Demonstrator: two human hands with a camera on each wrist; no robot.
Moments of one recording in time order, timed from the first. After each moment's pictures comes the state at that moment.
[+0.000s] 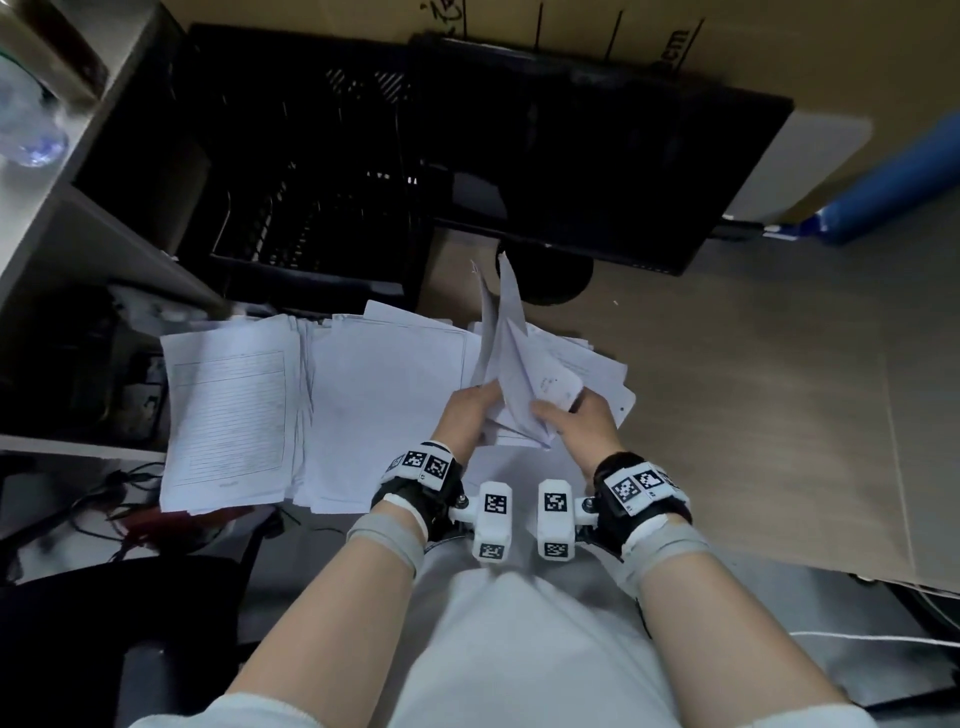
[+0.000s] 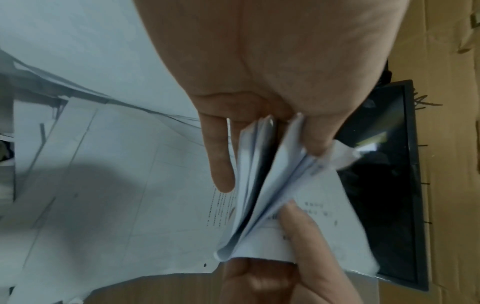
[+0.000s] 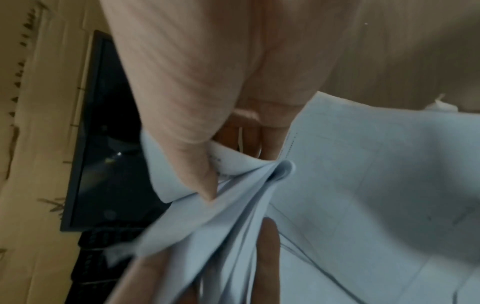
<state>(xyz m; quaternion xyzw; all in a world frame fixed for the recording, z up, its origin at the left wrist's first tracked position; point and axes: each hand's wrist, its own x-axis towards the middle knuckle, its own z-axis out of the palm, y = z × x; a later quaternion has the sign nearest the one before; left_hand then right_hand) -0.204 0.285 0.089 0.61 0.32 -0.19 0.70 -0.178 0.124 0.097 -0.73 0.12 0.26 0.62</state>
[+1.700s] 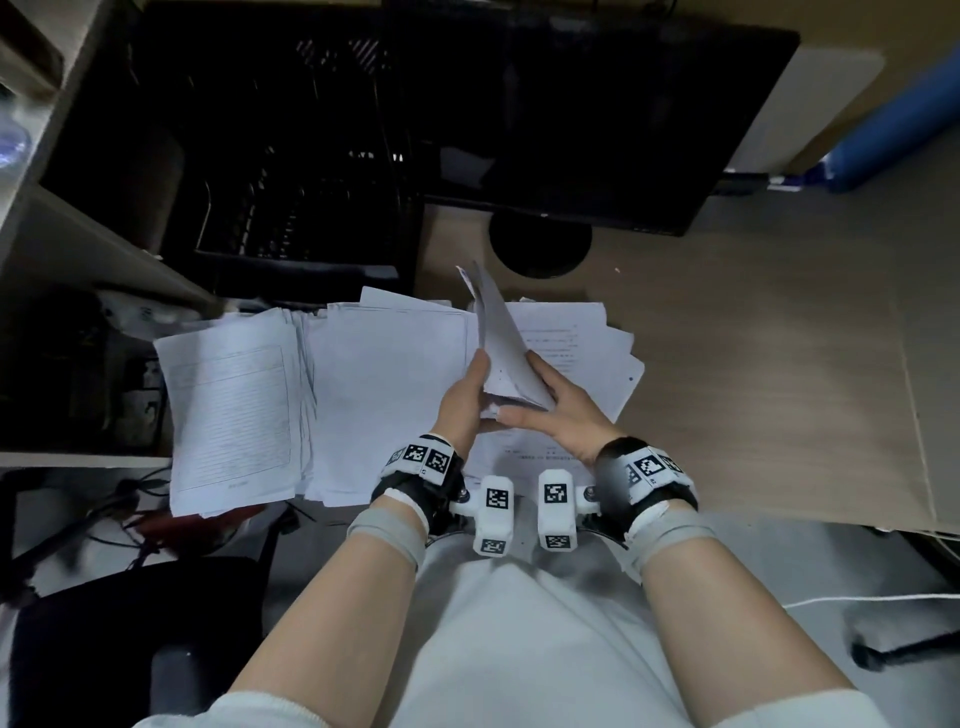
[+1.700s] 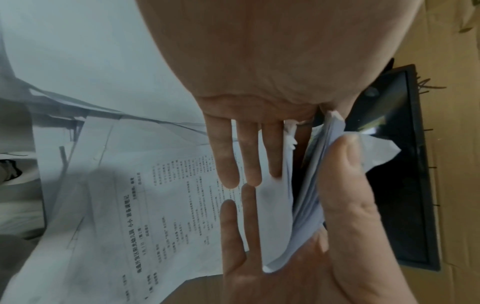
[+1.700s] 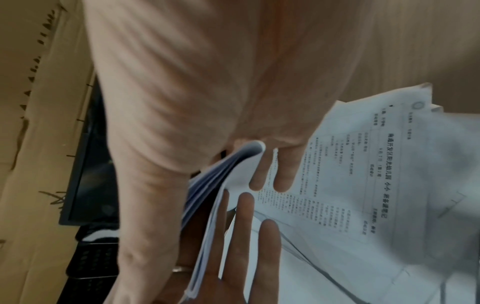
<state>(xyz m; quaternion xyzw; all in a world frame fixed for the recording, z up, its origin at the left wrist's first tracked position) -0.215 0.295 0.085 0.59 0.31 -0.19 0.72 -0.193 0.138 0.093 -0.71 0.04 0.38 0.60</state>
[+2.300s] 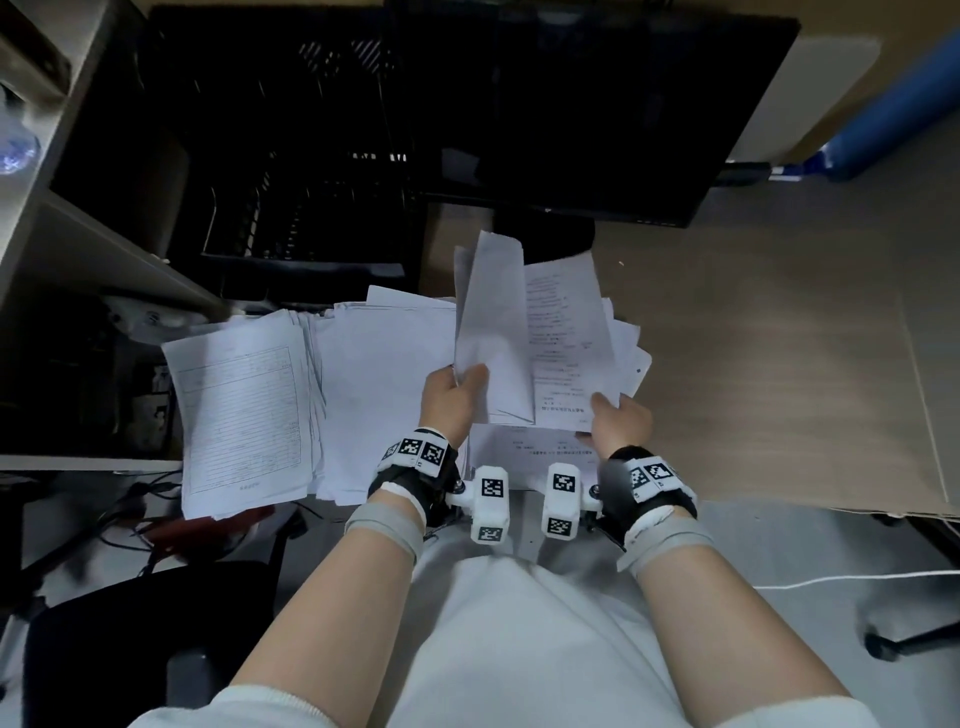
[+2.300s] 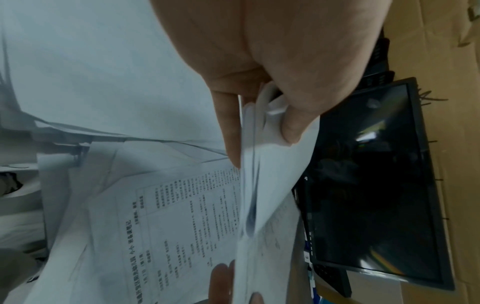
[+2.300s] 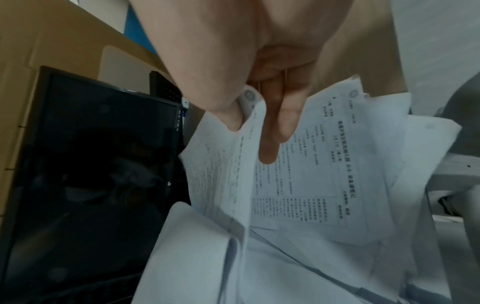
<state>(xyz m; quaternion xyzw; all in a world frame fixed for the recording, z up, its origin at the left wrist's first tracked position) -0.224 0.323 0.069 0.68 0.32 -0.10 0.65 -0.213 0.125 0.053 -0.70 0.40 0.17 0.57</state>
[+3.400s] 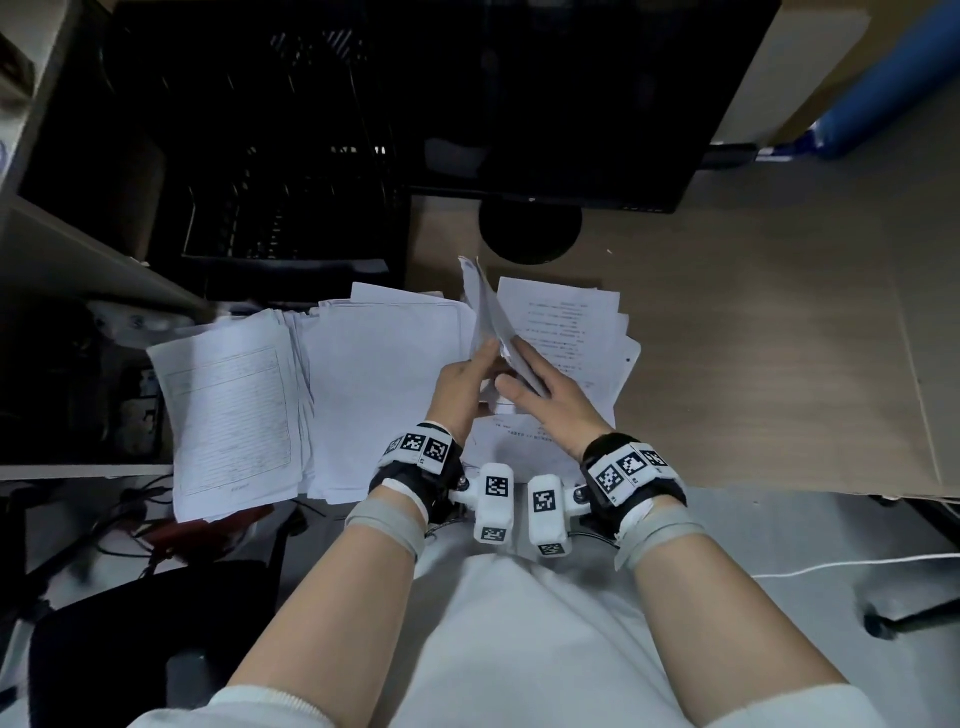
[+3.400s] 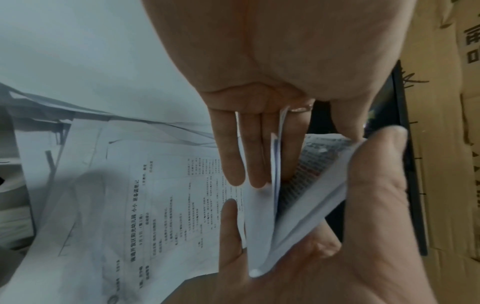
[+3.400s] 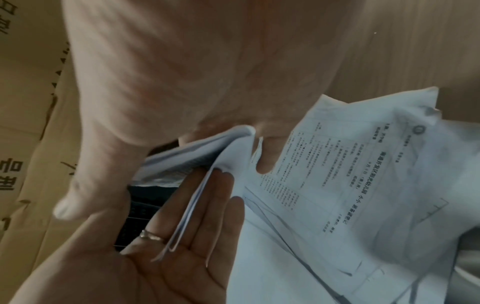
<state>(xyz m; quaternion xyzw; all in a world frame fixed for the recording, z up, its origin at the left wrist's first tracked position) -0.216 0.294 0.094 0.65 0.28 -0.18 0.68 -0.208 0.146 0.095 -0.69 0.02 0.33 0.64</state>
